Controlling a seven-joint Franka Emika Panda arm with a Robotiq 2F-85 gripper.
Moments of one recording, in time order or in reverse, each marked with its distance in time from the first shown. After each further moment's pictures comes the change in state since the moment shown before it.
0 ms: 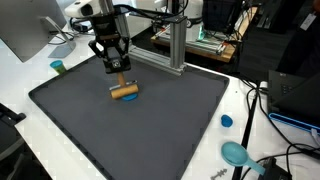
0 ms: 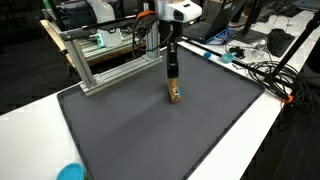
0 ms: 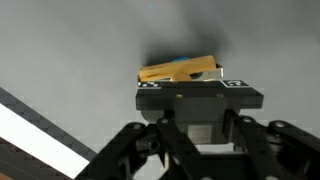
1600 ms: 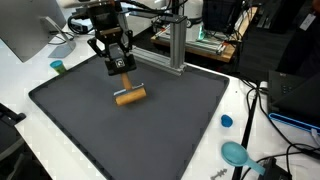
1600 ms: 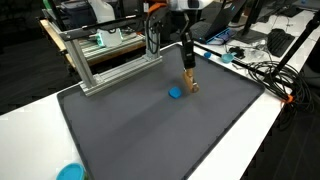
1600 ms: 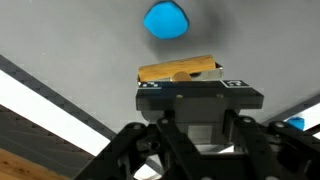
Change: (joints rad) arm -0.007 -0.011 0.058 0.058 0.181 -0.037 -0.125
